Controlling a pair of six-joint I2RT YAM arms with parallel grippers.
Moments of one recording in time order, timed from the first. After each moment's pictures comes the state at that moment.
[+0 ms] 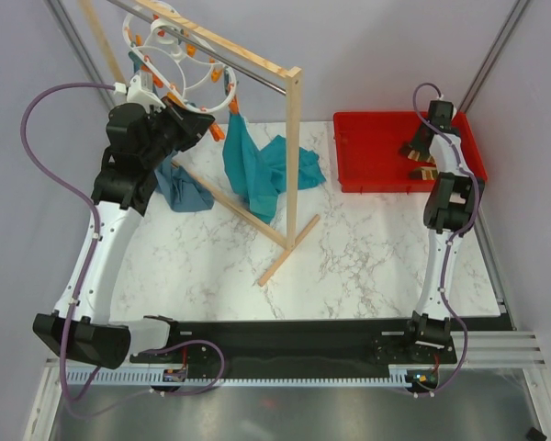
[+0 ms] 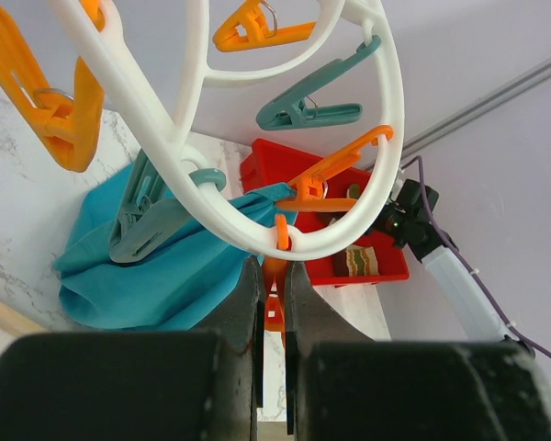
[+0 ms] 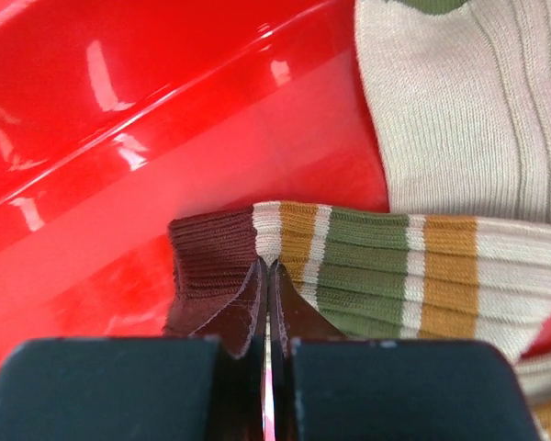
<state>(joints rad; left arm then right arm) -0.20 1.26 1.48 -0.33 0.19 -0.69 -0.19 2.60 2.32 -0.48 0.10 0.32</state>
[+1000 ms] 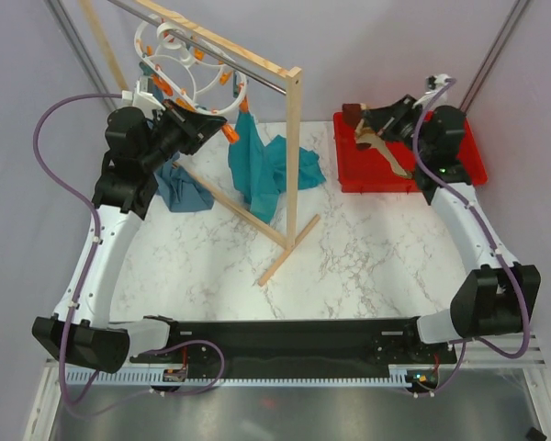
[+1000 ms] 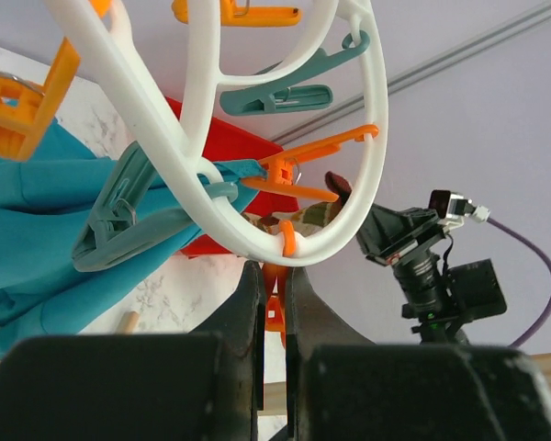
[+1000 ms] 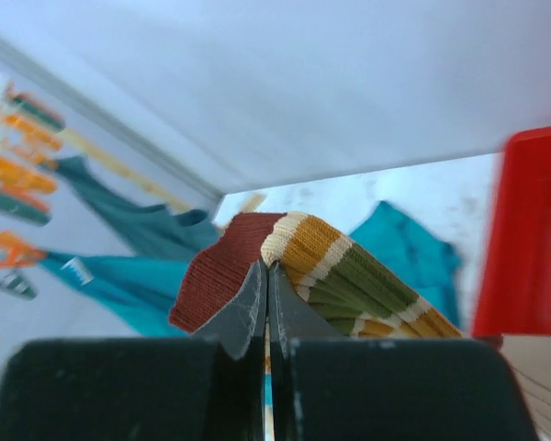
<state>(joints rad) -0.20 1.24 1.44 -0.27 0.35 -0.93 0.01 1.44 1.30 0.14 -0.43 0.71</state>
